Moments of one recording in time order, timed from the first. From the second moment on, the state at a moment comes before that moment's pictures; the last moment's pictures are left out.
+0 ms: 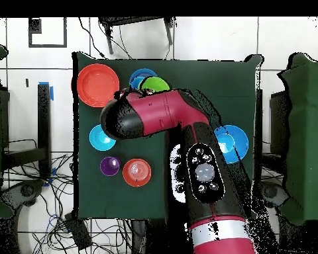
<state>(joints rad) -0.29 -0.78 0.32 1.53 -0.45 0.49 1.93</state>
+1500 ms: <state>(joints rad) -0.24 -0.70 0.26 1.43 -0.44 0.49 1.93</state>
